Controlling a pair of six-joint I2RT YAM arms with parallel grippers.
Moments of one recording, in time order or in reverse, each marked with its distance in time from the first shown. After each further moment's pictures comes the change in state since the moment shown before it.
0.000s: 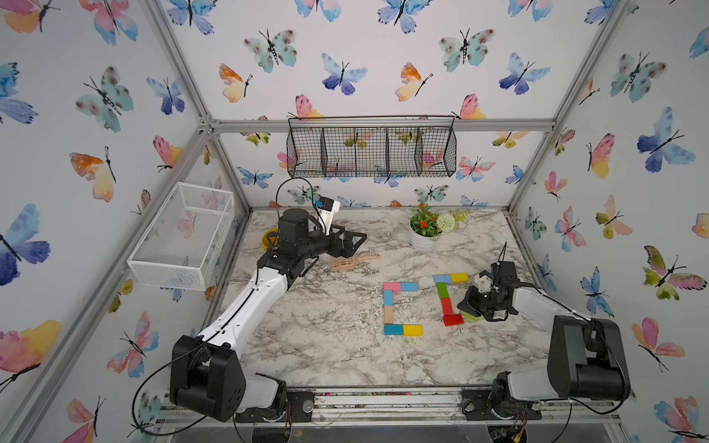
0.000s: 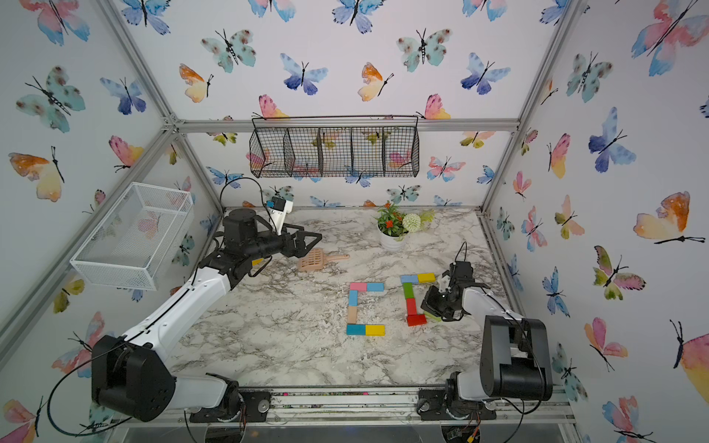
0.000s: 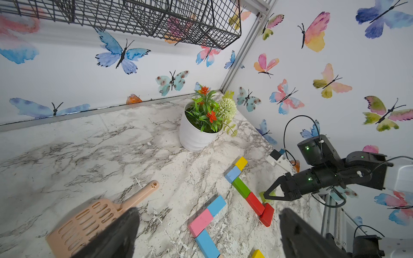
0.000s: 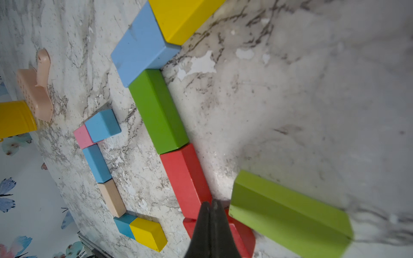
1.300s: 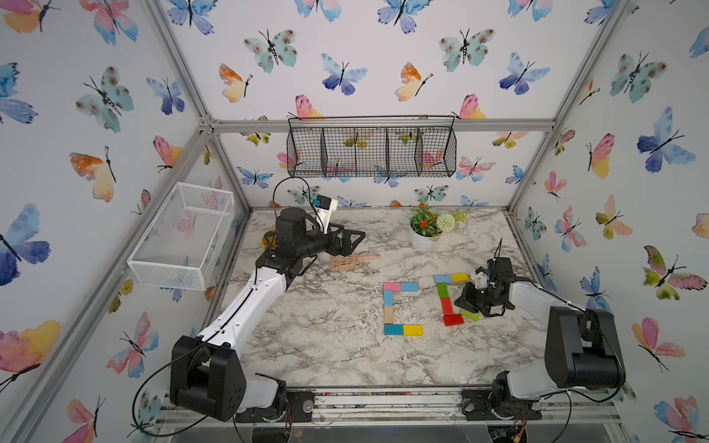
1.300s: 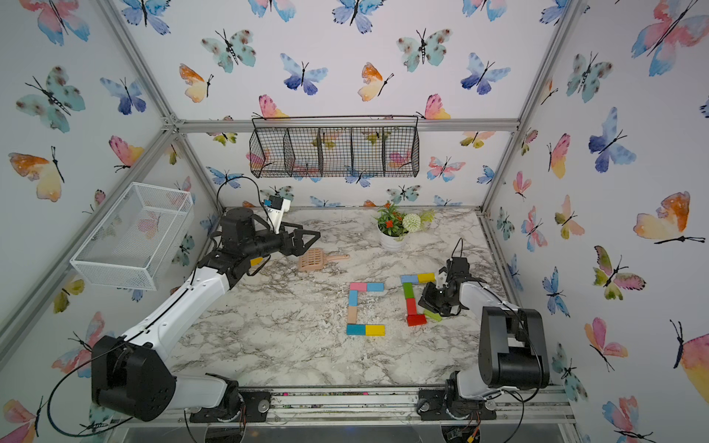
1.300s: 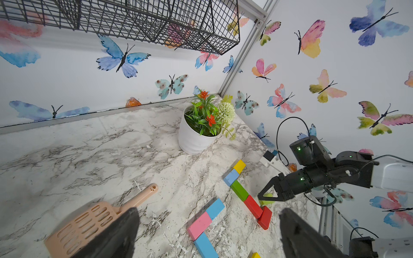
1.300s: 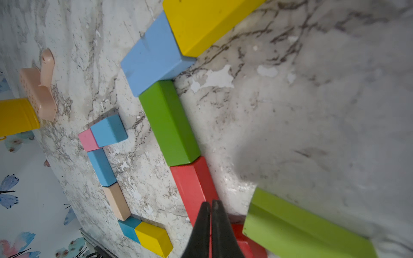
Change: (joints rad) left arm 0.017 0.000 0.000 0.021 0.022 -0.018; right arm 0.024 0.071 0.050 0.011 -0.018 0.005
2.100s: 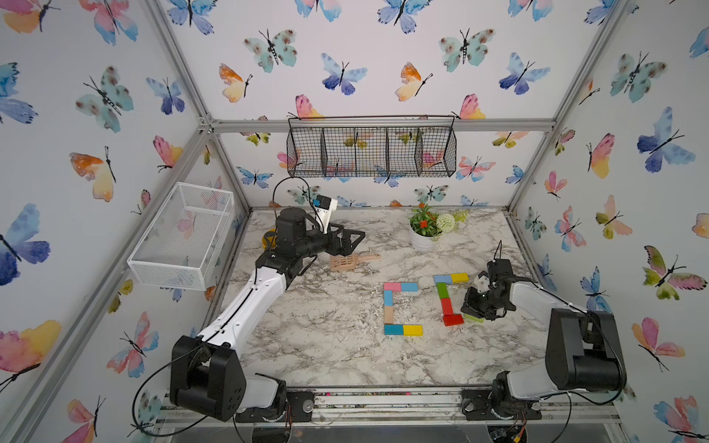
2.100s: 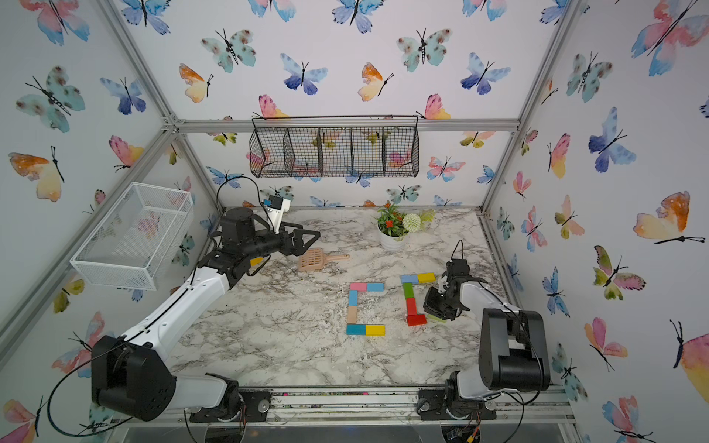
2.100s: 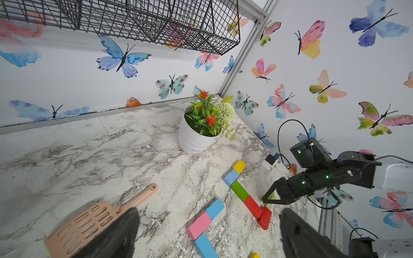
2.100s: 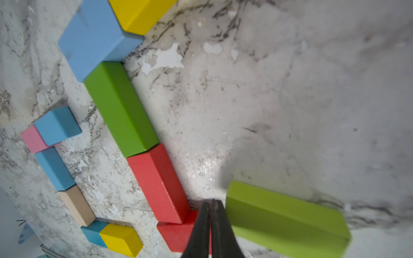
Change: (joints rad) left arm 0.001 0.000 0.000 0.000 0.000 -0.002; right arm 0.000 -0.038 0.009 -0.107 0.125 -0.053
